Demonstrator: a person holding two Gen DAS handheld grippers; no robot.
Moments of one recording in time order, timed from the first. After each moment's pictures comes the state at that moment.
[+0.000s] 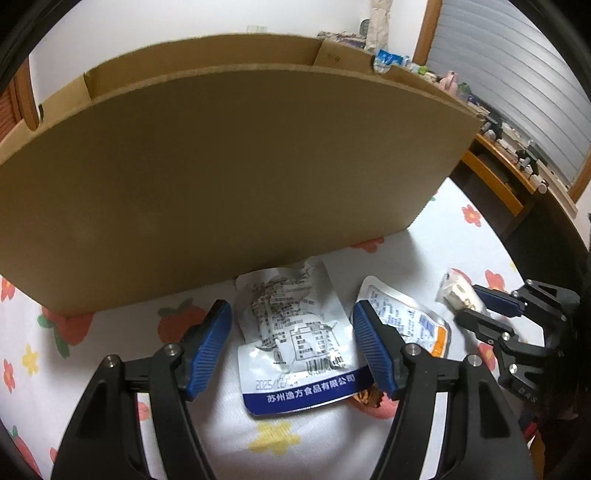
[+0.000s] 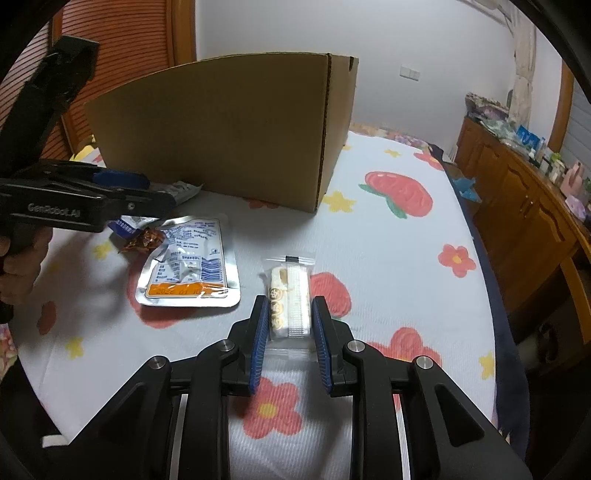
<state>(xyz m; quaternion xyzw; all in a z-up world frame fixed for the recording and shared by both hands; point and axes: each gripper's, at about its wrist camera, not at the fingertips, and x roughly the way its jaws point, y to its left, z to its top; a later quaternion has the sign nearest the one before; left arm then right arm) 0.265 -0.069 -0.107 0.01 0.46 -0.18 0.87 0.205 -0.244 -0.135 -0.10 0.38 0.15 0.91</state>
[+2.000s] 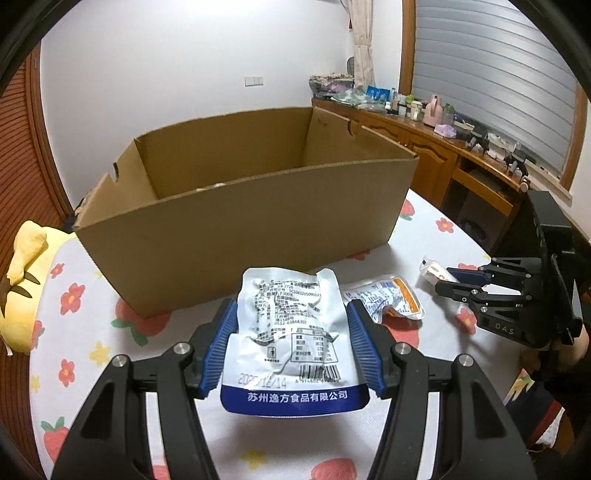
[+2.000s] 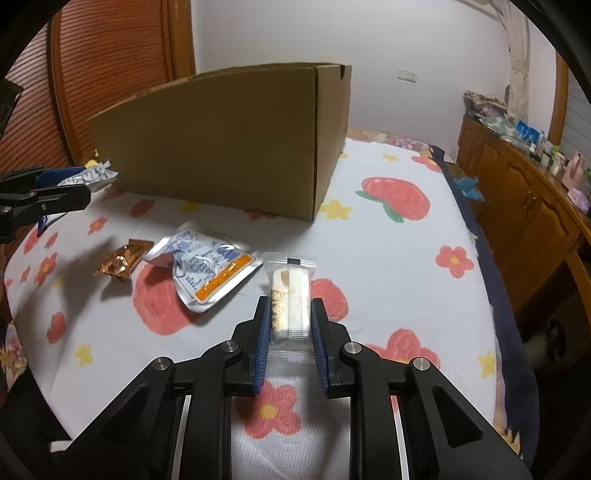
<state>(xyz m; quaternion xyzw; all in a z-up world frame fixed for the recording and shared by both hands) 0.191 -0.039 -0.059 0.05 0.35 -0.18 0.92 0.206 -0.252 -0.127 -0.08 0.37 0.16 0.91</state>
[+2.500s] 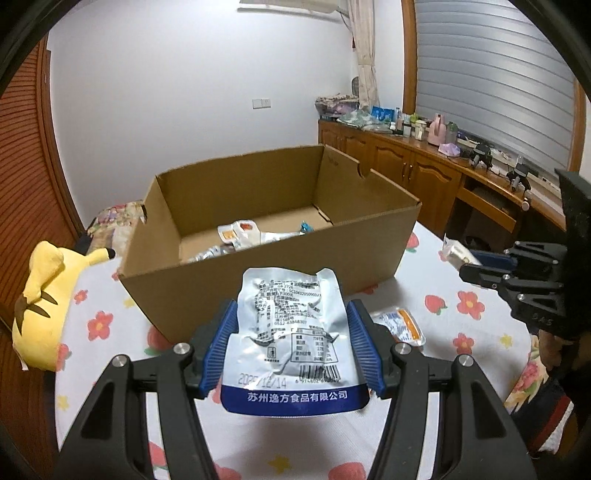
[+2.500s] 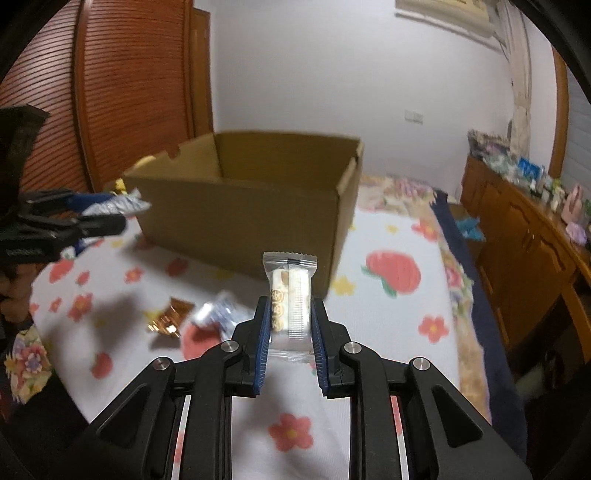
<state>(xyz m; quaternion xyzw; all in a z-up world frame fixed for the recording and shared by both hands) 0.188 -0.027 -0.019 0.06 0.31 -0.16 0.93 0.188 -0.235 -0.055 -0.09 0.30 0.19 0.93</state>
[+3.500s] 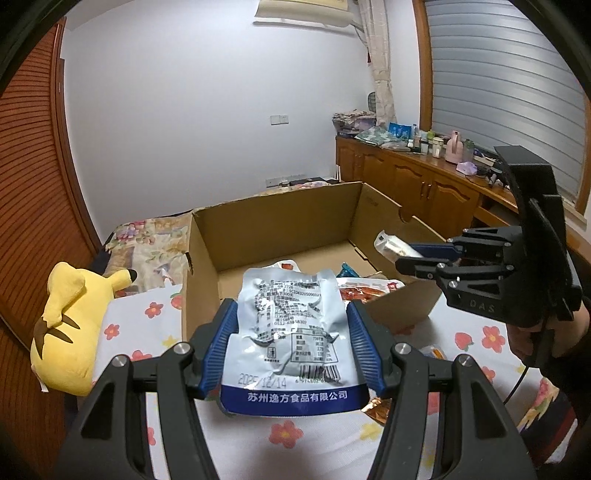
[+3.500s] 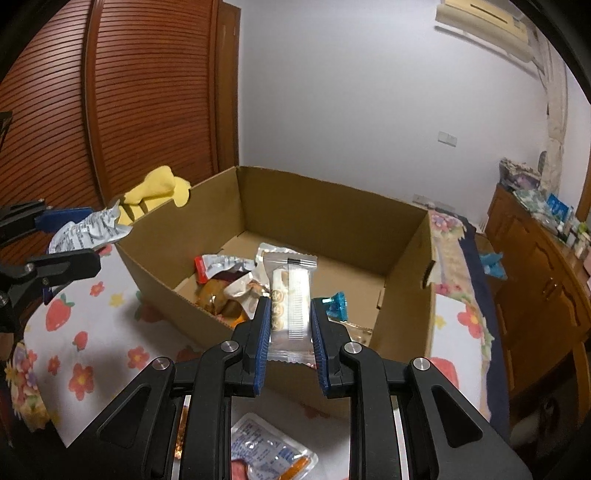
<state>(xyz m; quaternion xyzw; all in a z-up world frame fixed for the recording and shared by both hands) 0.228 0.007 0.013 0.05 0.29 -0.14 0.95 0.286 -0.157 -0.020 -0.12 0.29 0.23 0.92</state>
